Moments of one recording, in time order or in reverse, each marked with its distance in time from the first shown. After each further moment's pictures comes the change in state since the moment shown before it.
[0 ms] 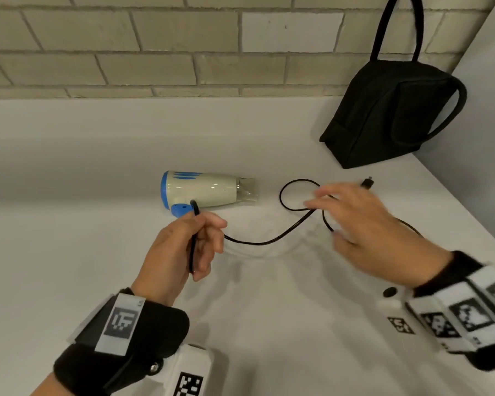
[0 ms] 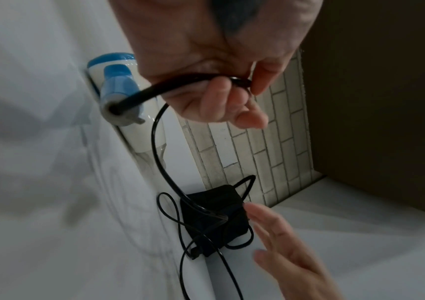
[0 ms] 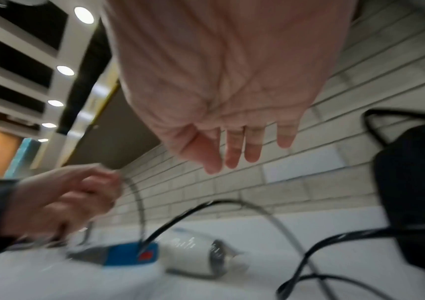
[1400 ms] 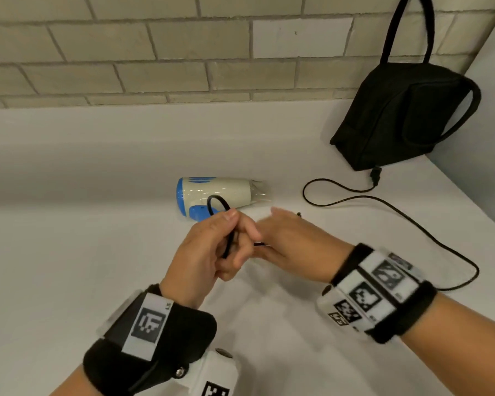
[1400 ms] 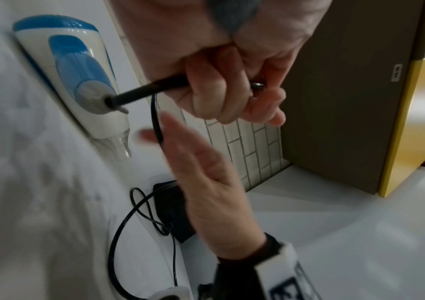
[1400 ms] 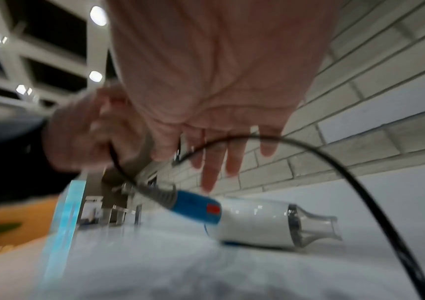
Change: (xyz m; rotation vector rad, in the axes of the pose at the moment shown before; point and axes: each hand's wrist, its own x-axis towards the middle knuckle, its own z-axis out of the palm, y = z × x) left_hand -0.013 0.018 0.018 0.029 -0.190 0.084; right_hand 0.051 -0.069 0.031 0.205 -0.300 -0.172
